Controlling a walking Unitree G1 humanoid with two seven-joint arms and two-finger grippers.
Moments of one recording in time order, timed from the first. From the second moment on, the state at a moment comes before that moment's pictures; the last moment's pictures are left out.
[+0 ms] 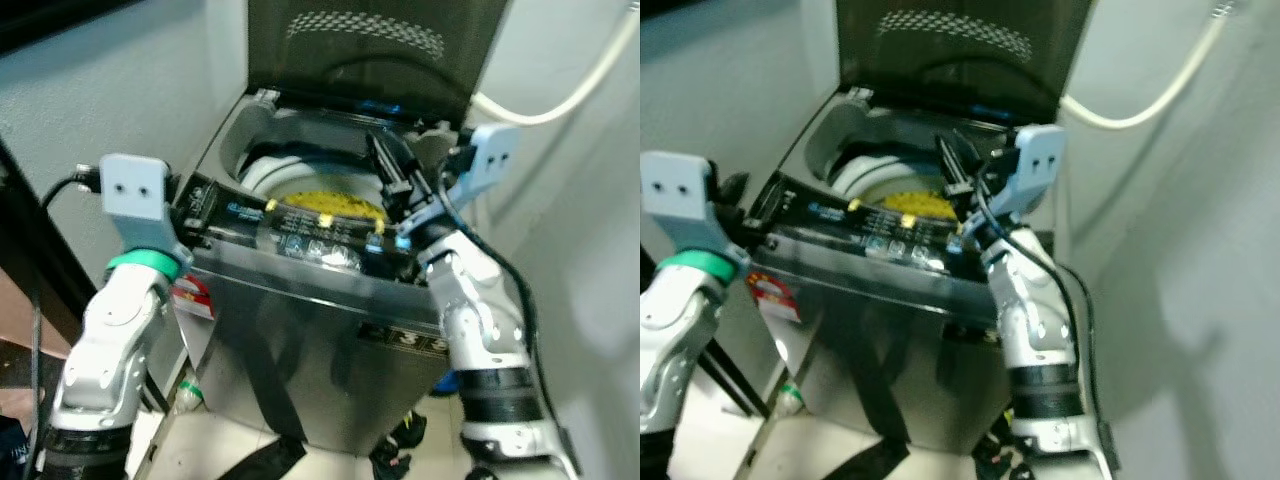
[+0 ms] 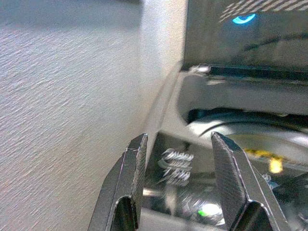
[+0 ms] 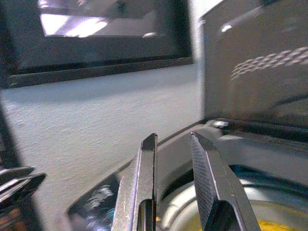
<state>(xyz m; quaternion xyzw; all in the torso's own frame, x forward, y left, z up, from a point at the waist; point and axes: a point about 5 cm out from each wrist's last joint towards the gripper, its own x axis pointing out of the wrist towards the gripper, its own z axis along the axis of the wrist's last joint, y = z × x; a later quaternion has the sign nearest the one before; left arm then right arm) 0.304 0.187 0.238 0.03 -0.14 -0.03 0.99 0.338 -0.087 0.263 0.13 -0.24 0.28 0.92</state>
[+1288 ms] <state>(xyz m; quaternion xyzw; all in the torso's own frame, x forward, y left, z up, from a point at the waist) 0.302 0.198 0.210 0.02 -0.10 -0.03 0.99 0.337 -0.107 0.234 0.12 -0.20 0.23 0.95</state>
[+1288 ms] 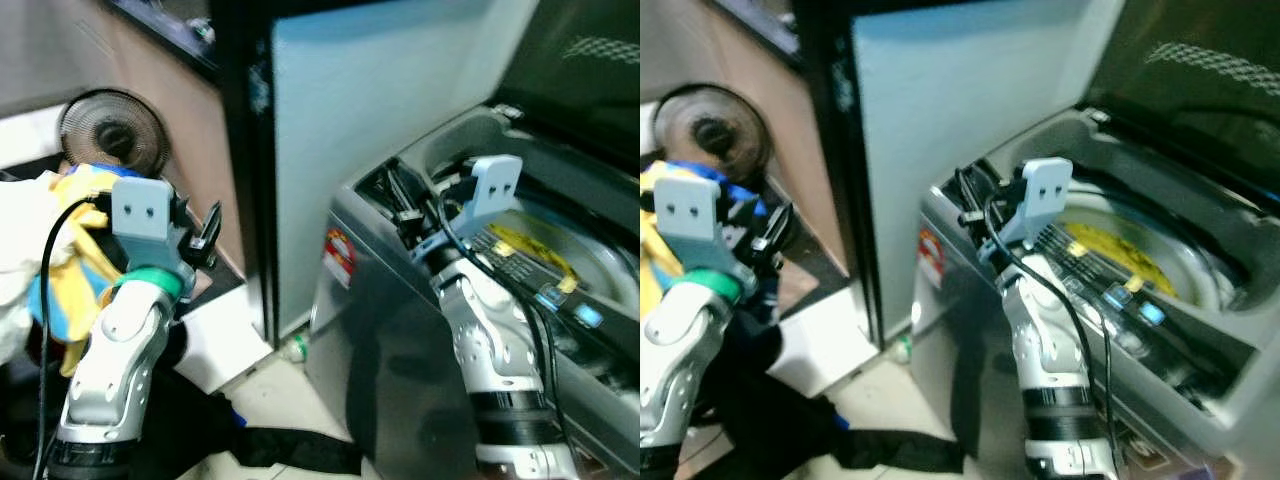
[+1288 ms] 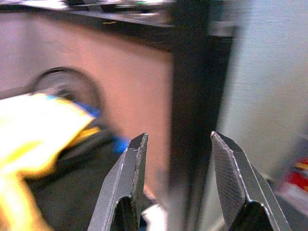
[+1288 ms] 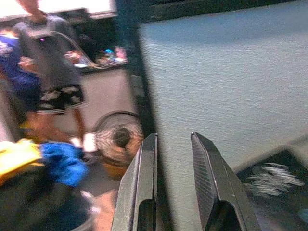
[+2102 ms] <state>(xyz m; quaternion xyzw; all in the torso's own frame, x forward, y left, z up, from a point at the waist) 0.288 0.183 0.196 -0.02 -0.11 -0.10 0.99 0.313 -0.105 0.218 0.15 -0.18 0.30 0.93</state>
